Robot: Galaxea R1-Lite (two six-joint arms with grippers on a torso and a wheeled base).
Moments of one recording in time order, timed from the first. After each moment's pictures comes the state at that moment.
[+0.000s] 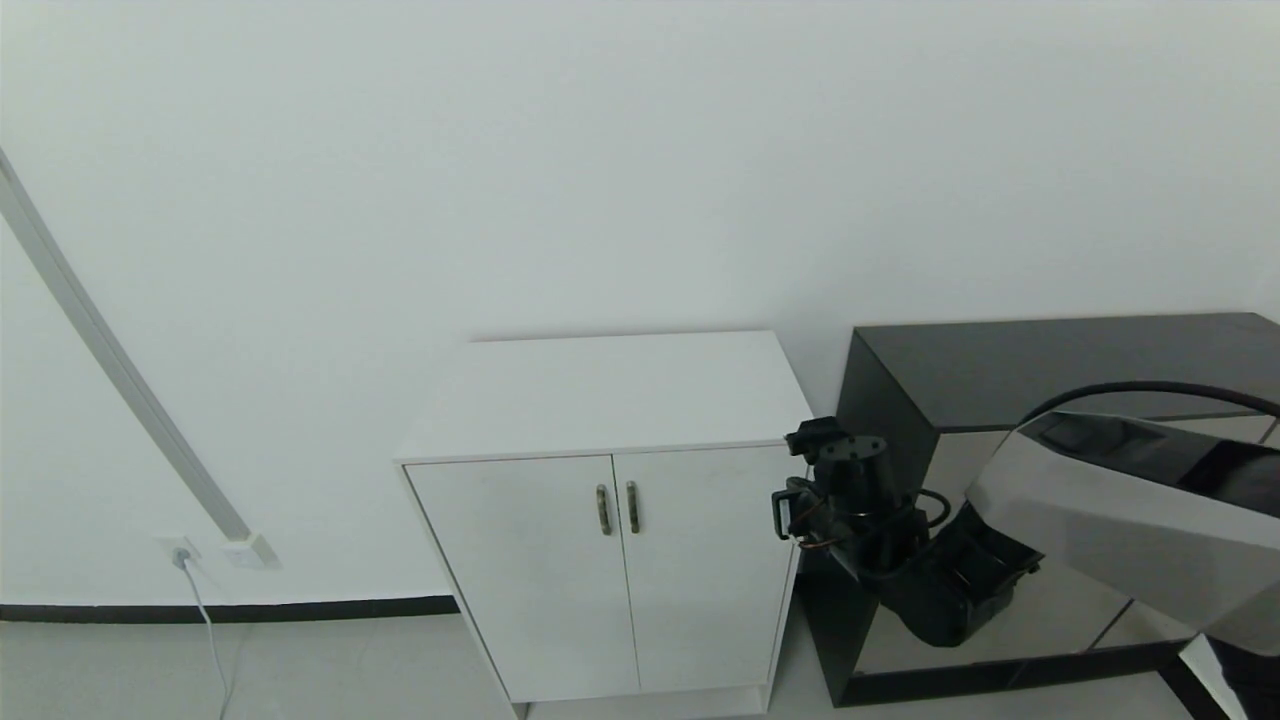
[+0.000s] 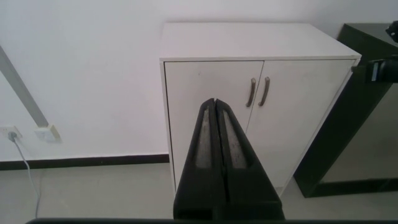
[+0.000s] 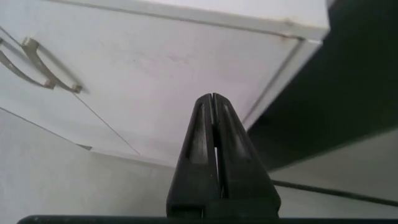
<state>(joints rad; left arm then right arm) 0.00 0.00 0.00 0.00 0.03 -0.02 0.55 2.34 -1.03 -0.97 -0.34 0.08</state>
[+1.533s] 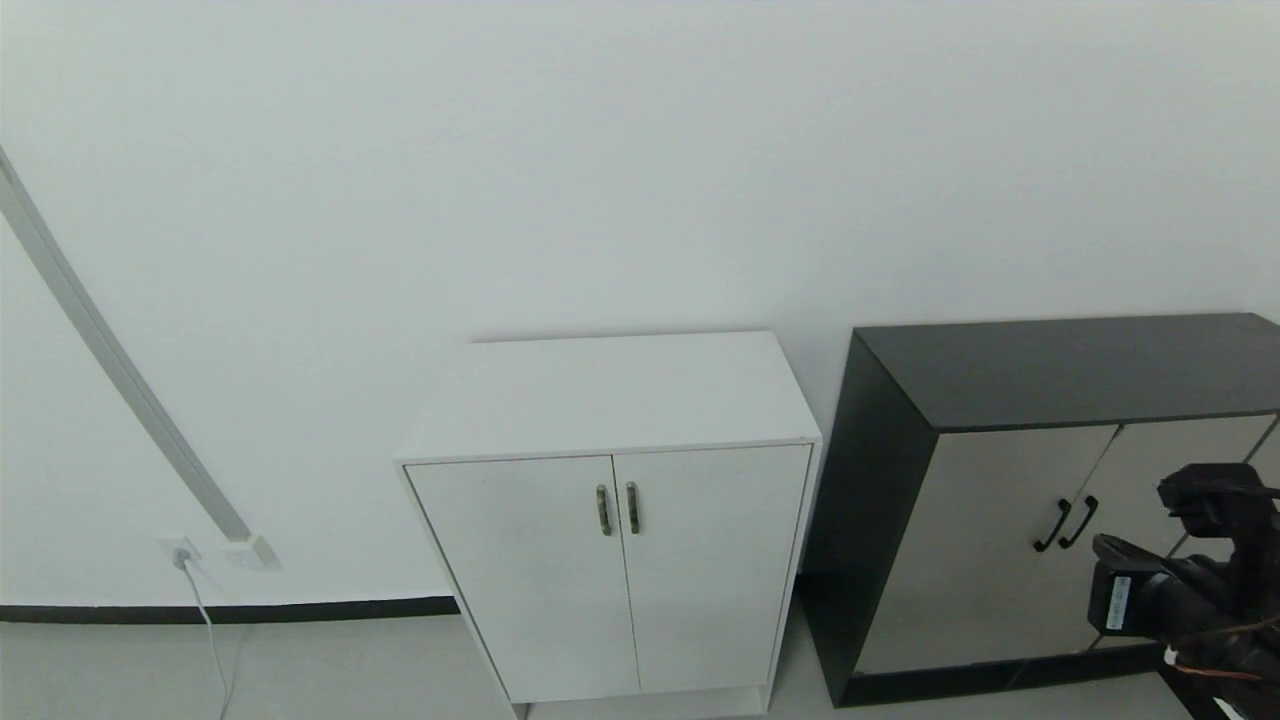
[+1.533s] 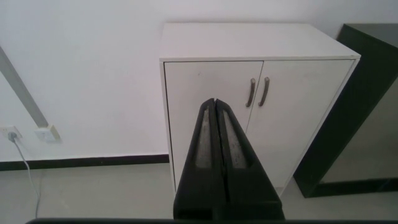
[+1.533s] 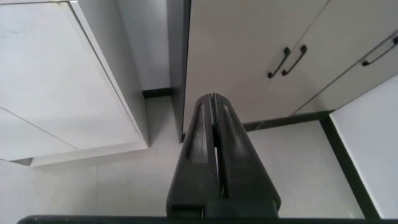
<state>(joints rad) 0.00 0.00 0.00 0.00 0.03 -0.02 0.30 1.54 -0.10 -1.14 -0.43 0.06</state>
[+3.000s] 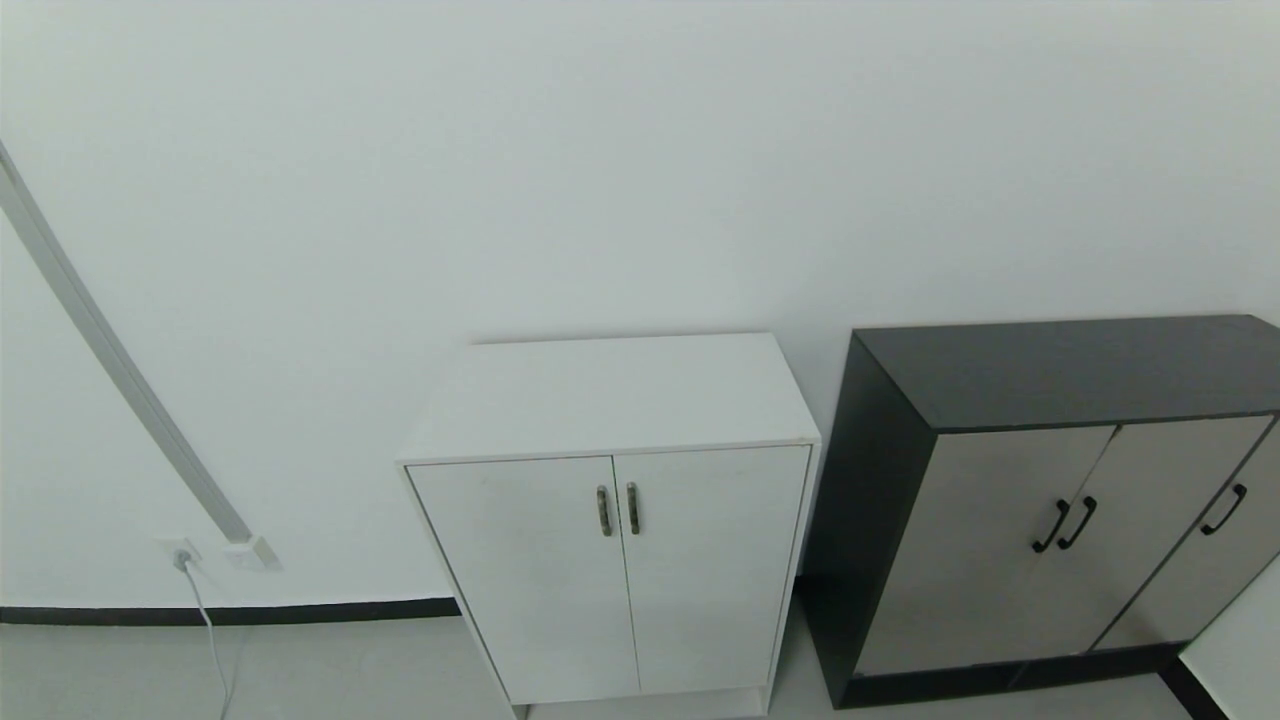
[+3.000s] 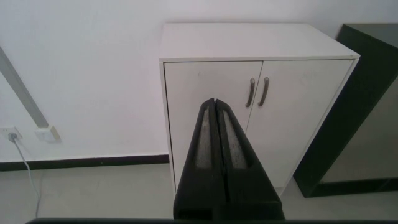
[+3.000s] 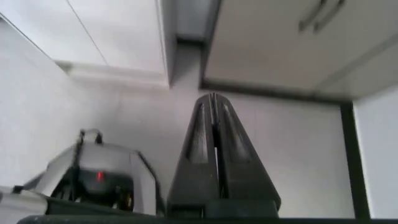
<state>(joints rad) 0.00 0.00 0.00 0.00 0.02 -0.02 0.30 0.51 -0.01 -0.01 -0.13 -0.07</state>
